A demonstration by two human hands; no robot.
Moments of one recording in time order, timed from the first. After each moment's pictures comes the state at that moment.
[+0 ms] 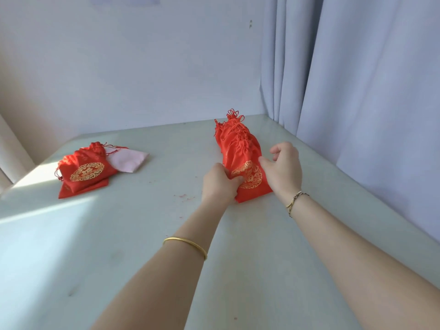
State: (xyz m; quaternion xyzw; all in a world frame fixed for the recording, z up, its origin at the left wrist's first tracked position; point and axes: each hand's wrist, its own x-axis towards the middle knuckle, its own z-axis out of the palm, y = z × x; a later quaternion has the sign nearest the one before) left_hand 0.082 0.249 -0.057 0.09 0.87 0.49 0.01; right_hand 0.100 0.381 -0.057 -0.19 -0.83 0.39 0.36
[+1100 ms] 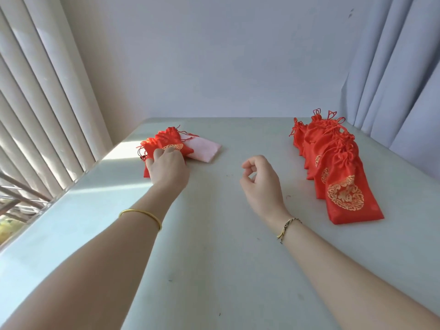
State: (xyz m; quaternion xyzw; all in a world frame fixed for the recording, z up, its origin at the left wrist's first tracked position) left_hand -0.014 0.008 -0.064 -0.06 0.98 0.08 -0.18; right_hand 0.056 0.190 -0.078 0.05 -0.84 0.48 0.25
